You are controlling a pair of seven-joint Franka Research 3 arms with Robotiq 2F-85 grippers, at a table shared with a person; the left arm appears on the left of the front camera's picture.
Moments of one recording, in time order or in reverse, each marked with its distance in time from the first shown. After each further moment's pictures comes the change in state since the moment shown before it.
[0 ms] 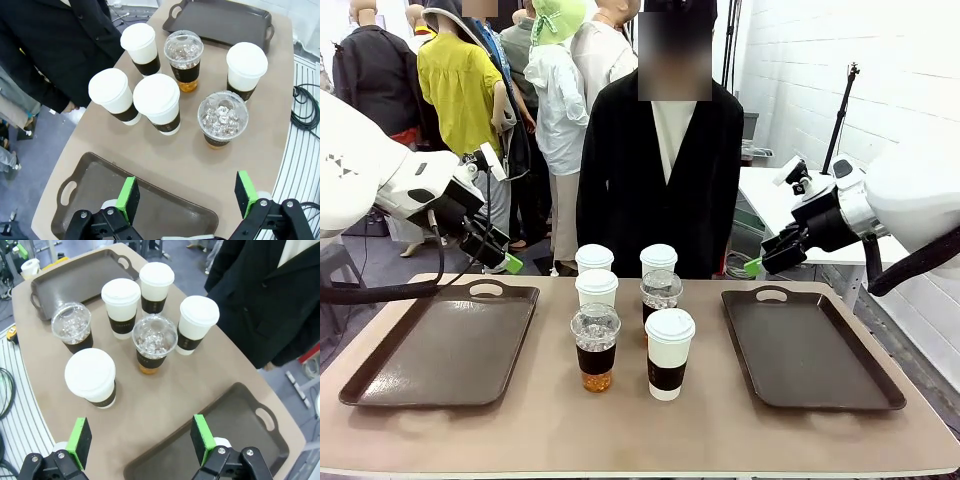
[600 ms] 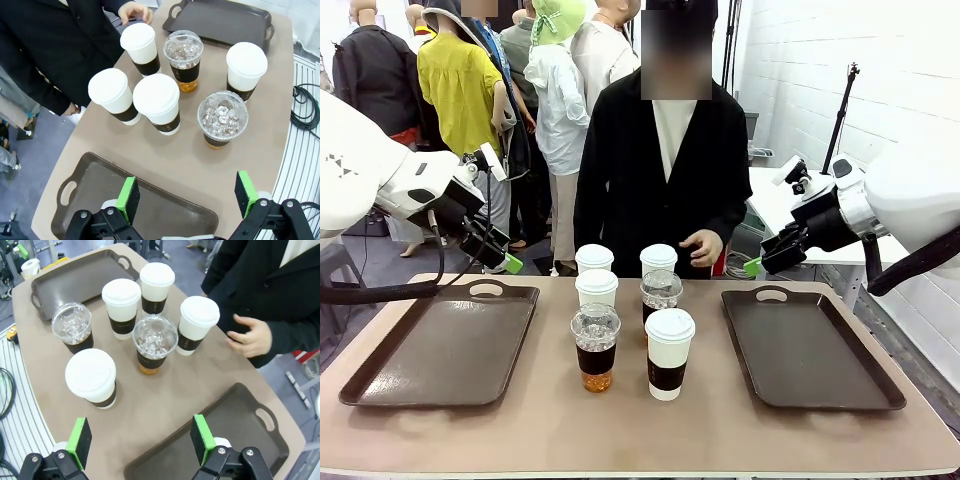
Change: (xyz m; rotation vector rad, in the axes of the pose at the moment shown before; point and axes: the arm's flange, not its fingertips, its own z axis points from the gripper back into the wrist) left arm 0.000 0.000 0.000 0.000 0.001 0.000; right arm 0.001 0.001 0.000 0.000 0.000 0.001
